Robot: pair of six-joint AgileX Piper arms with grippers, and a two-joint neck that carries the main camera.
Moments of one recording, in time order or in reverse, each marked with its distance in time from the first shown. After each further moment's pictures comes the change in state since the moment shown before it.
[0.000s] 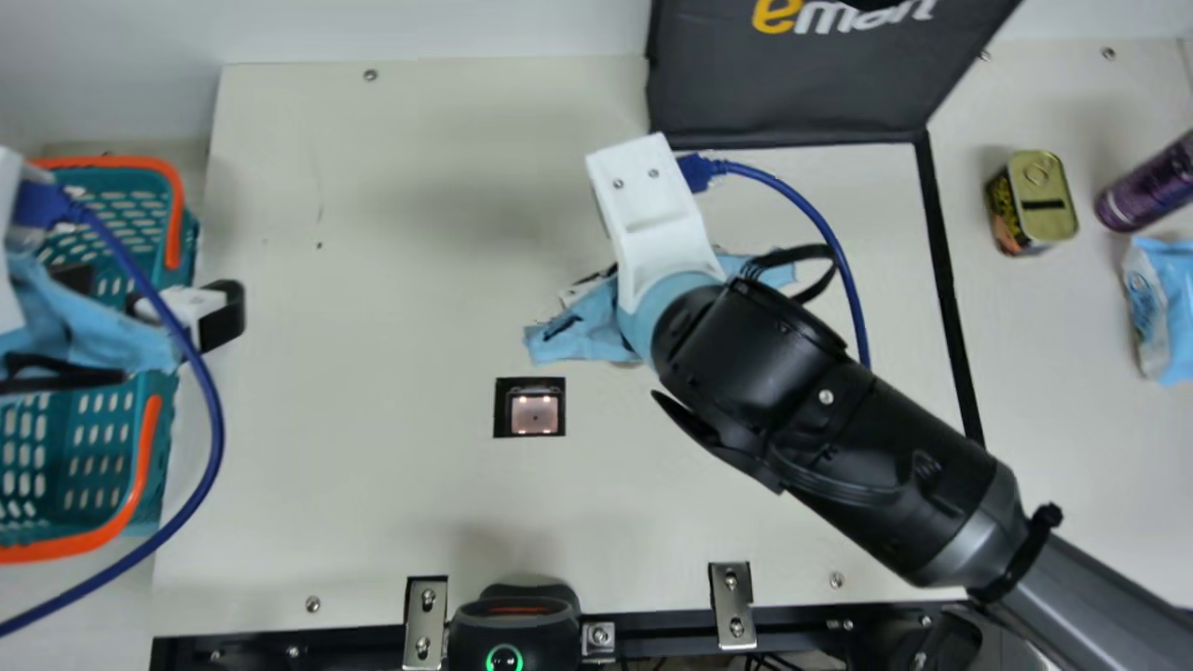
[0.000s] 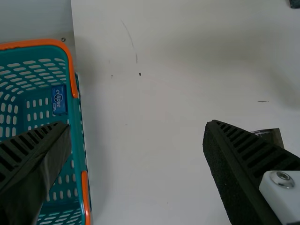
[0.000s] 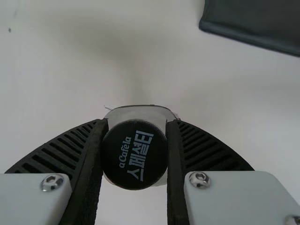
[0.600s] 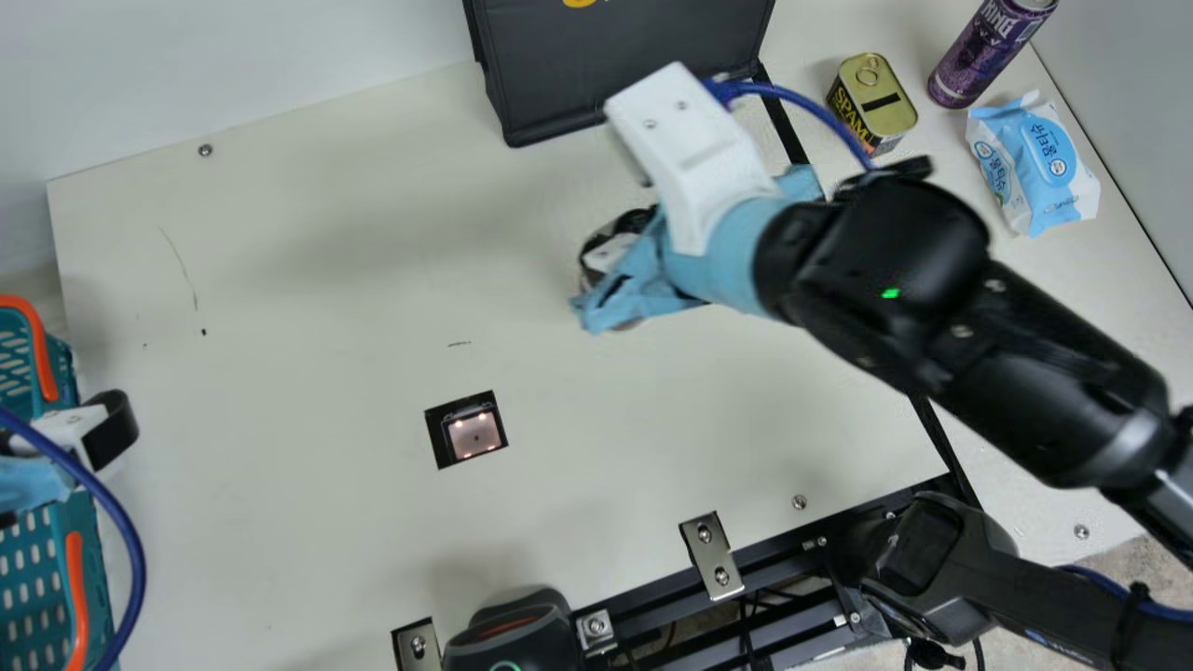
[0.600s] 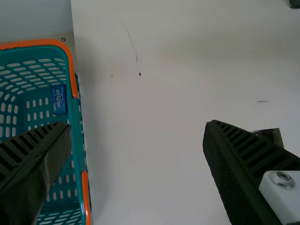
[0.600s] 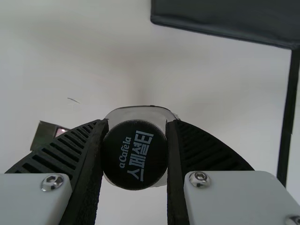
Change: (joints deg) left arm 0.0 0.0 0.0 0.0 0.0 0.0; right arm -19.8 -17.1 11.9 12.1 -1.9 -19.5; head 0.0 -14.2
